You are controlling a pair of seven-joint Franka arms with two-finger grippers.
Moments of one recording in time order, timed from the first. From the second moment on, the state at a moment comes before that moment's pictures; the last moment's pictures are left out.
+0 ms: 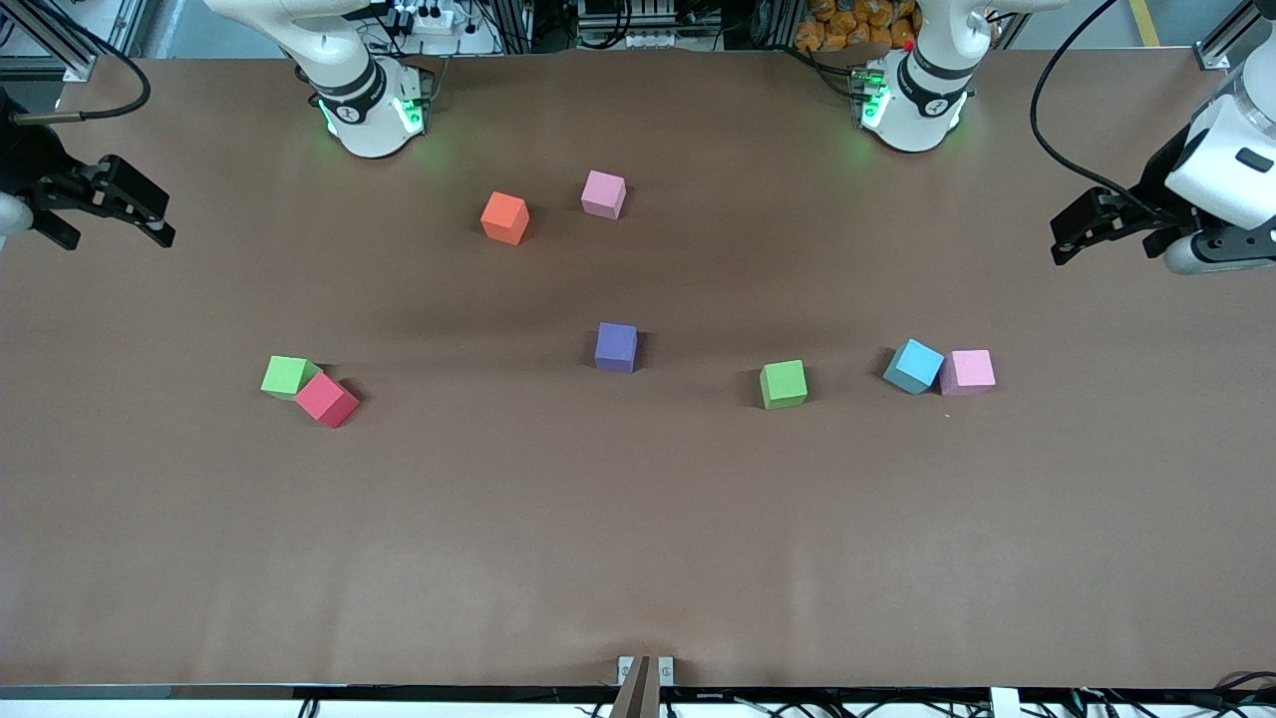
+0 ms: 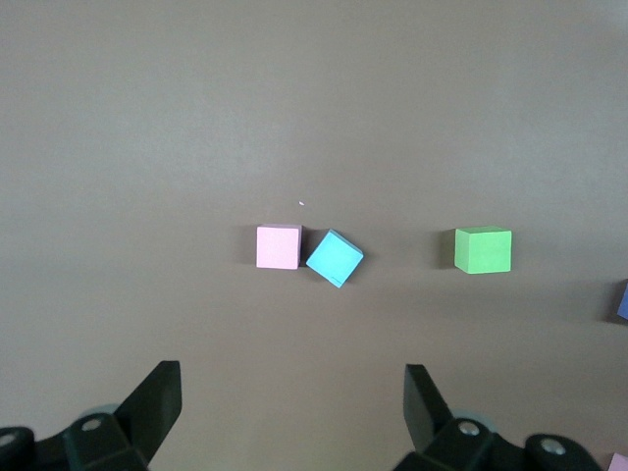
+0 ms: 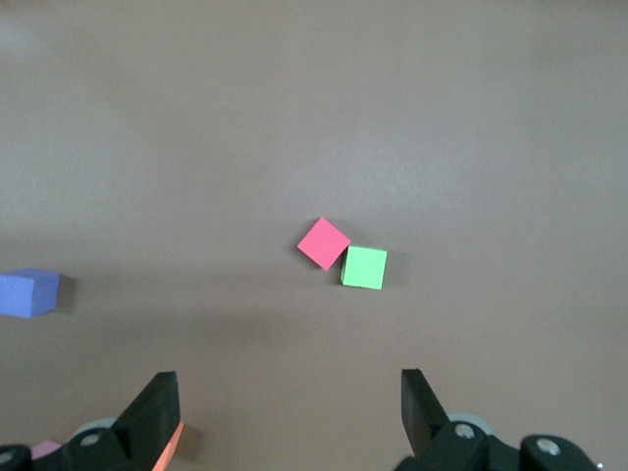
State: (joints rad) left arm -0.15 -0.03 0.02 -1.60 0.03 1.58 -0.20; right arm 0.10 -0.07 -0.04 -1.56 -0.01 1.55 0.03
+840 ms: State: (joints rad) left arm -0.22 0.02 -0.12 -1.65 -0.03 1.59 -0.34; right arm 0.09 0.07 -0.04 -1.53 0.00 1.50 0.02
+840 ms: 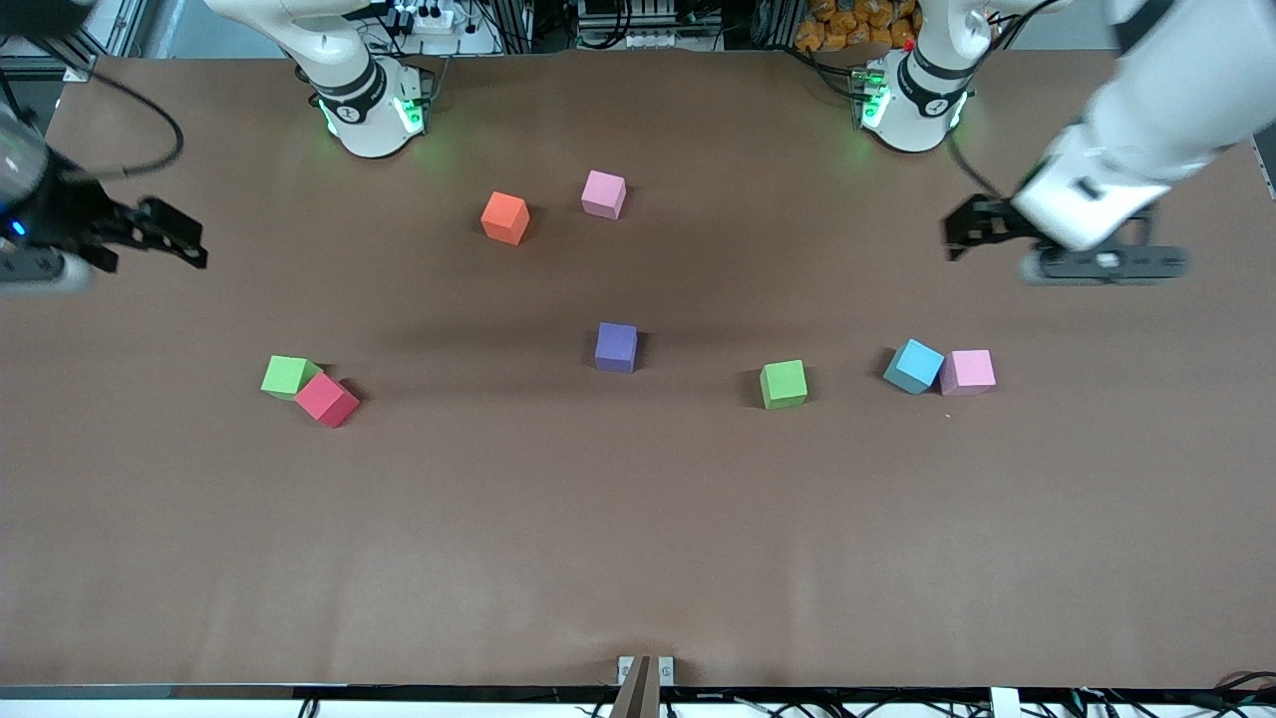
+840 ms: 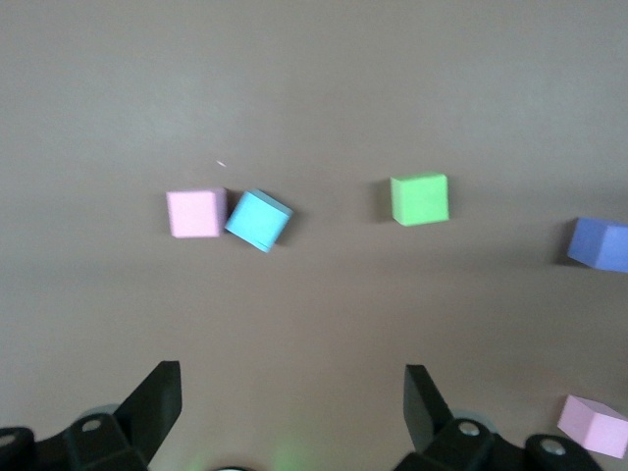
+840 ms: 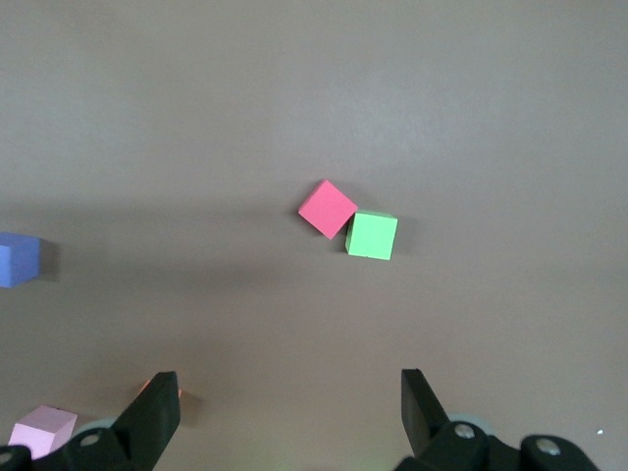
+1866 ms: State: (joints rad) left arm -0.52 0.38 -0.54 -1.89 -0.01 2.21 -1.00; right arm 0.06 0.21 -0.04 -2.10 -0.01 2.22 -0.31
